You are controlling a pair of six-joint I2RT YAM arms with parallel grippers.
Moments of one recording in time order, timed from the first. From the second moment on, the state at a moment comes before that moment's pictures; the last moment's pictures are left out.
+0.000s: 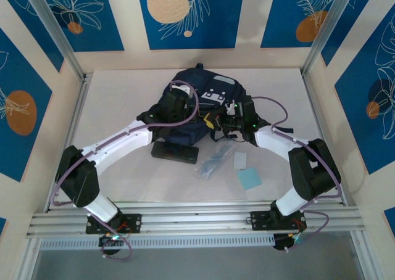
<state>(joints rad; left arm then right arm) -0.74 1.57 1.28 -0.29 -0.08 -0.55 0.40 1.56 0.88 0.15 -0.59 1.30</state>
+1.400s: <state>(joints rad) -0.68 1.64 1.07 0.04 0.10 -0.63 -0.19 1.64 1.08 -0.42 -0.83 0.68</state>
